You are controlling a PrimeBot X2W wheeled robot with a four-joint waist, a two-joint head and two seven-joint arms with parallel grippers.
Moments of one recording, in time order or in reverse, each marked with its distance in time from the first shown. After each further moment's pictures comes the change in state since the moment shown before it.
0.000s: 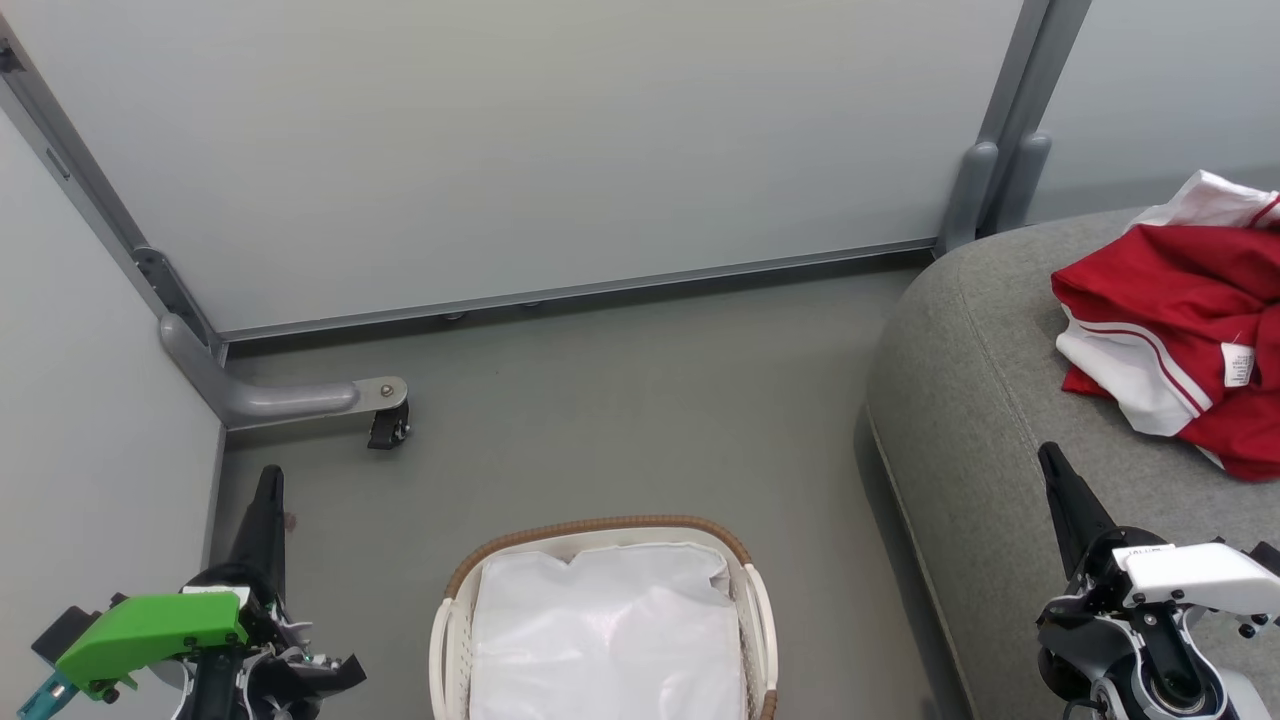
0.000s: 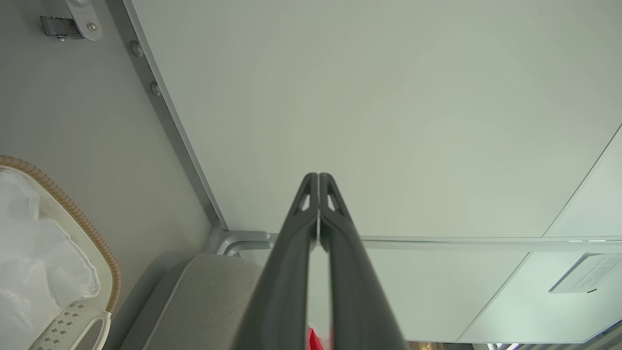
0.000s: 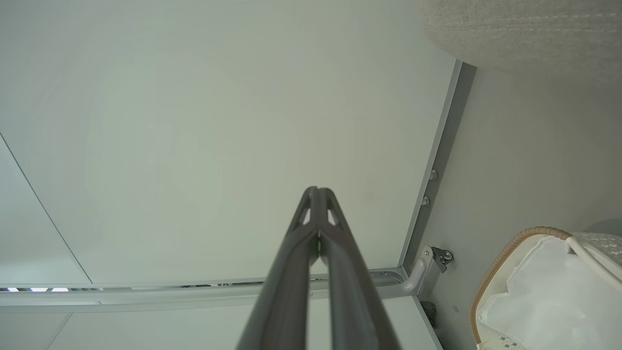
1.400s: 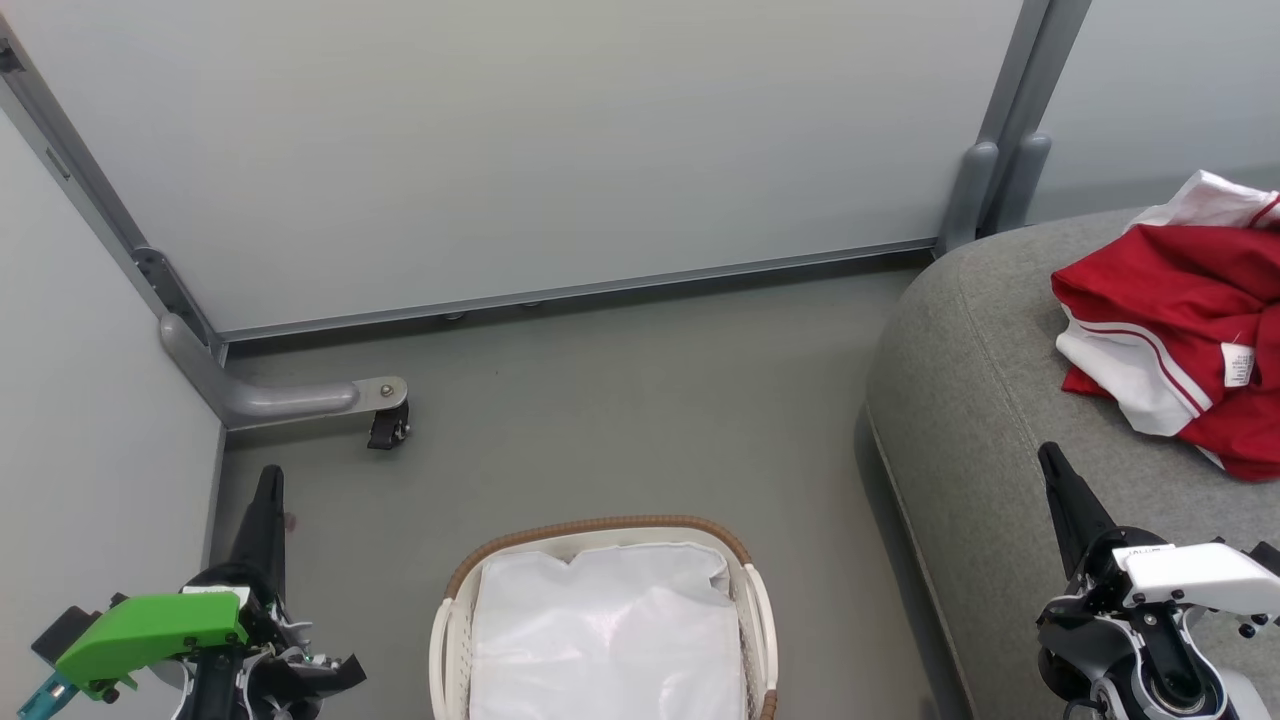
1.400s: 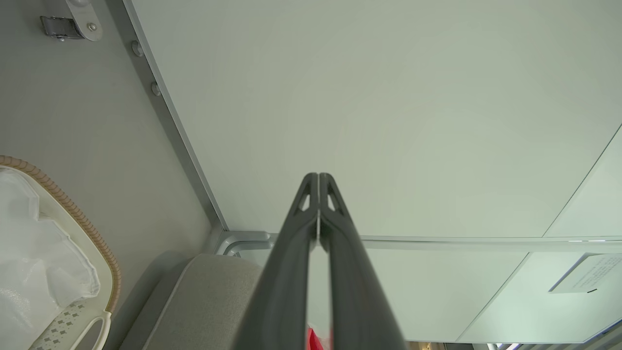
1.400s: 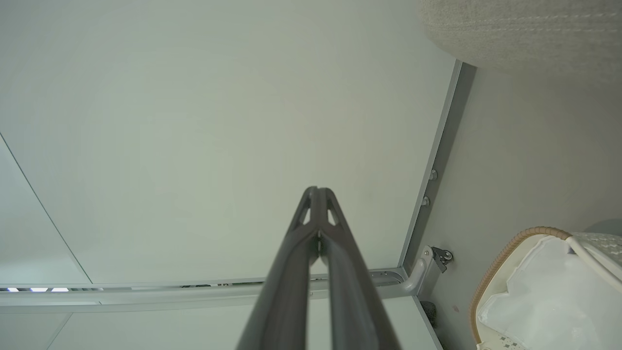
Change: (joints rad) left arm 0.000 0.000 0.000 0.000 0.000 0.000 0.000; right arm 0.000 0.000 0.000 0.000 0.000 0.000 0.000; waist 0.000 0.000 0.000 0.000
